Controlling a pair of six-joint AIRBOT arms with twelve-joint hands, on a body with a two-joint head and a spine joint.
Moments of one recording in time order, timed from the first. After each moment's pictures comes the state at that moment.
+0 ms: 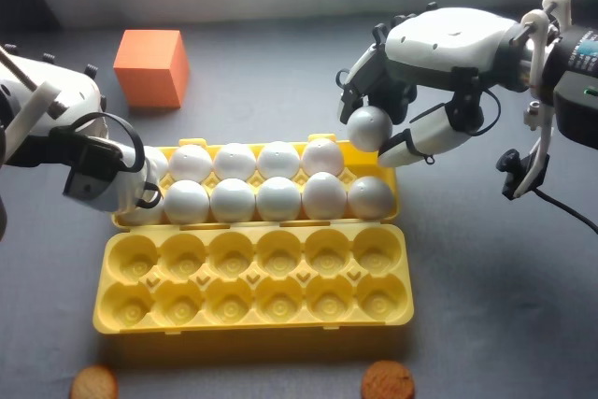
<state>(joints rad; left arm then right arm) -0.23 -0.82 0.50 1.05 1.23 -0.07 -0.22 -1.30 1.42 -0.28 0.36 -0.47</state>
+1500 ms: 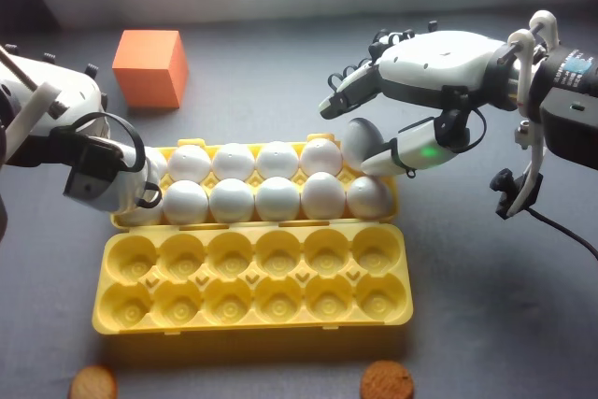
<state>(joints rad) -0.23 -0.82 0.50 1.05 1.23 -0.07 -0.24 -1.32 1.42 -0.23 0.32 -0.49</state>
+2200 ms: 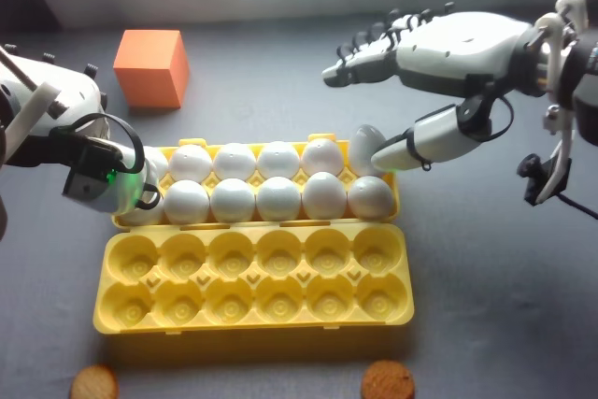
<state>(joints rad) -0.23 -0.82 0.50 1.05 1.23 -0.07 -0.21 -1.23 1.35 -0.31 0.31 -0.49</state>
